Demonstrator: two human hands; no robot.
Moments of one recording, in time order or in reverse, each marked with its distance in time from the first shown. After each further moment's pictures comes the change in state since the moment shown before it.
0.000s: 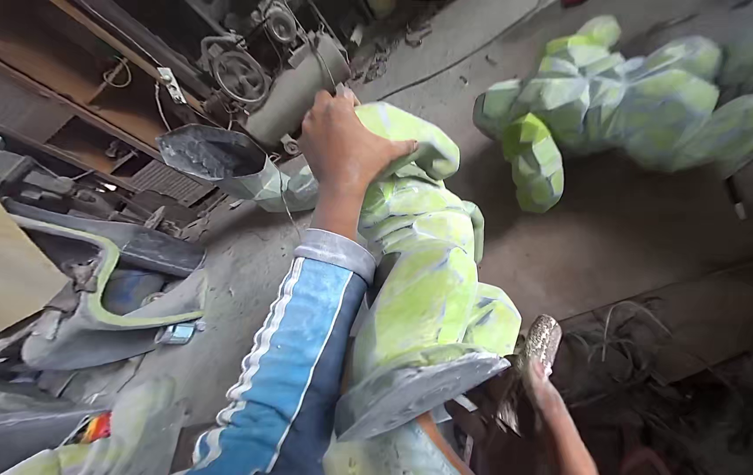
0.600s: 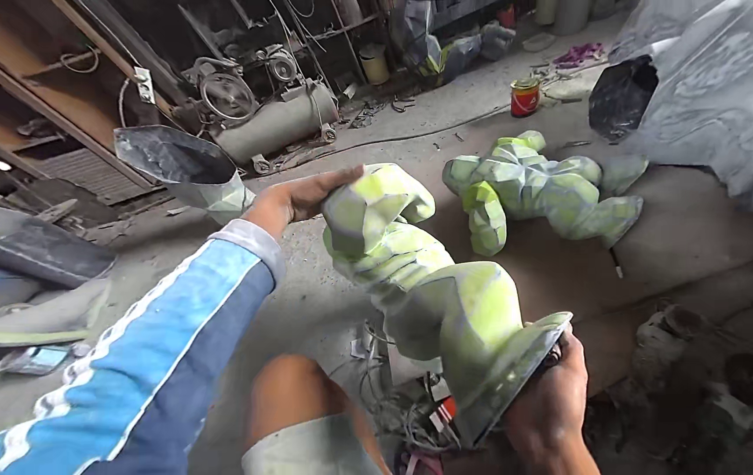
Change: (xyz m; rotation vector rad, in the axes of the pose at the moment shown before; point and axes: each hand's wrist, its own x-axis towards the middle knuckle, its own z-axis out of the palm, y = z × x) left_hand -0.001 -0.080 -0.015 -1.056 -0.945 0.082; right_hand 0.036 -0.060 -0.020 0.081 0.342 -0.376
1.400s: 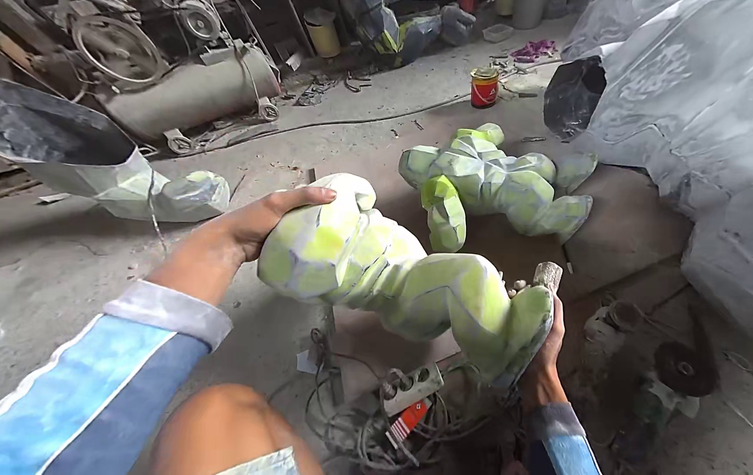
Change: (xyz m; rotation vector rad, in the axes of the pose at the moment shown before) left_hand 0.012 -0.006 0.065 -0.278 0.026 -0.129; right_hand 0.155 -0.019 -0.055 -0.102 -0.225 -0.319
